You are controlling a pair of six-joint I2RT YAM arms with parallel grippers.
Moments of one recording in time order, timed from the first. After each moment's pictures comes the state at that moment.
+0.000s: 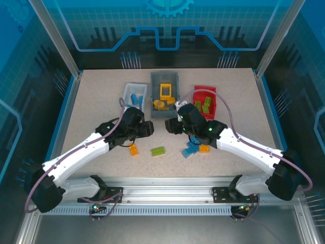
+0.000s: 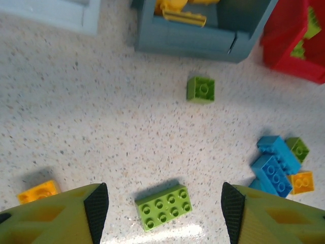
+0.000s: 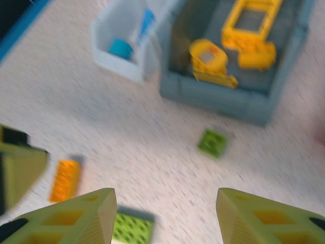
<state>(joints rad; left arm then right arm) -0.67 1.20 0.95 -0.65 -0.13 -0.79 0.83 1.29 0.99 -0.41 0.17 0.43</state>
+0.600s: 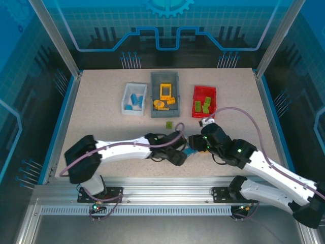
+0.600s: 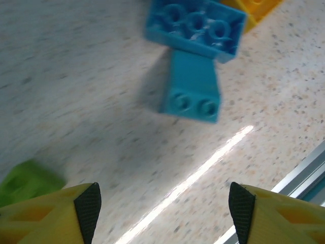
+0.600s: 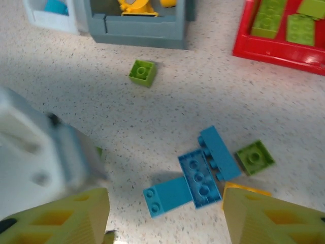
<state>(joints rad) -1.08 1.69 1.10 -0.53 -0.07 -0.45 0.83 0.85 0.79 -0.74 0.28 0.58</state>
